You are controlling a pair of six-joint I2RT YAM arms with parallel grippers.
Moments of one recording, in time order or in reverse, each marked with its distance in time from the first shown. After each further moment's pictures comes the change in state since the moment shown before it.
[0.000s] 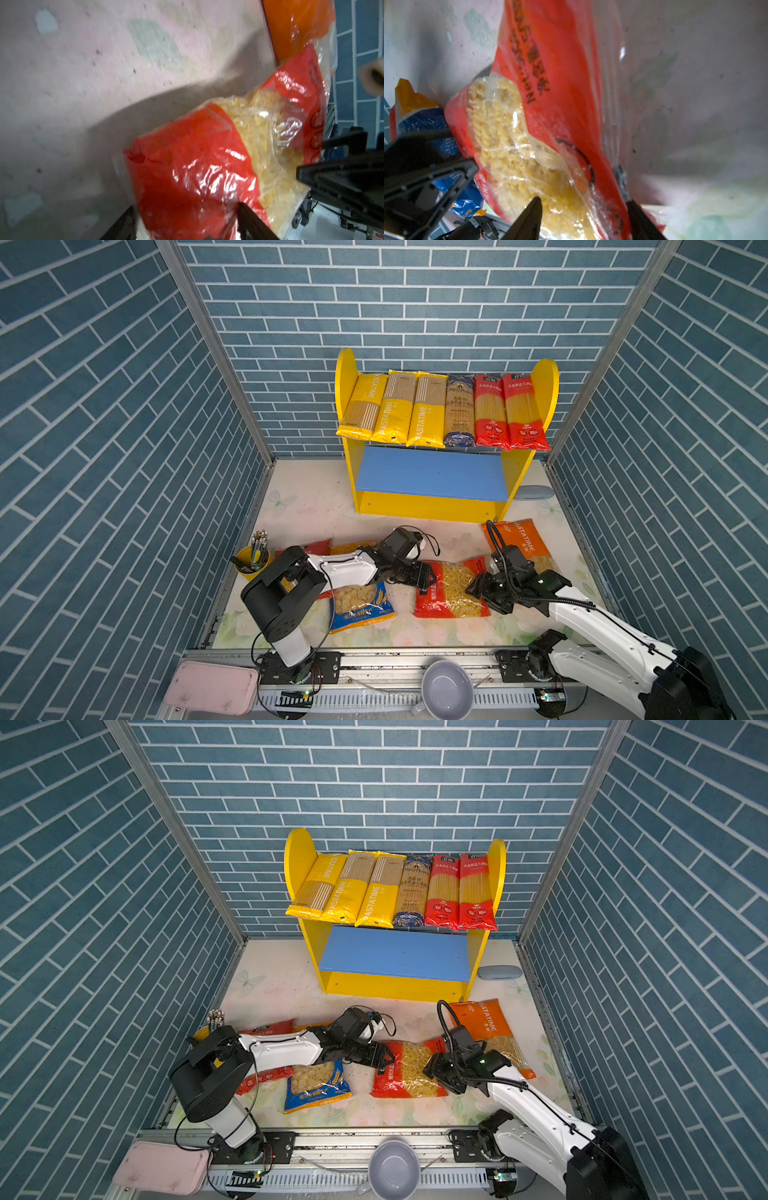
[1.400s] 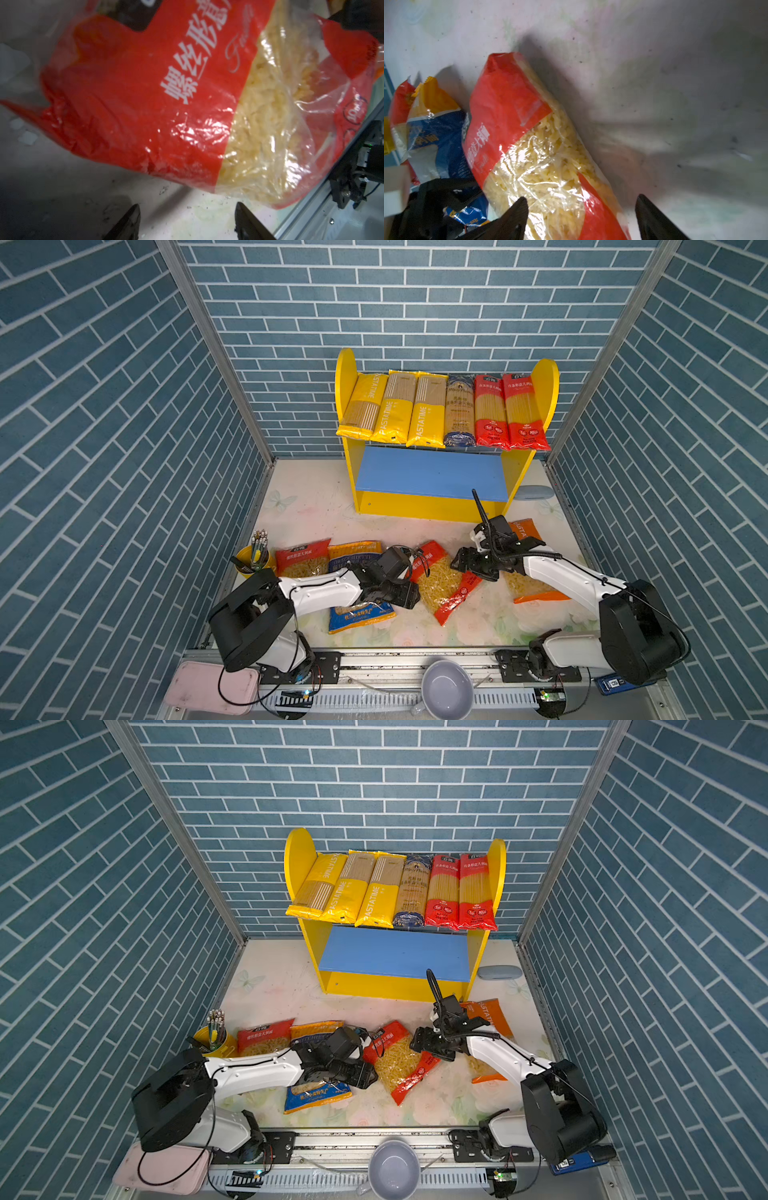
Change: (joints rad) left arm -0.093 -0.221 -0.195 -0.144 -0.180 -0.003; right arm -0.103 0.410 0.230 0.150 -0.114 -0.389
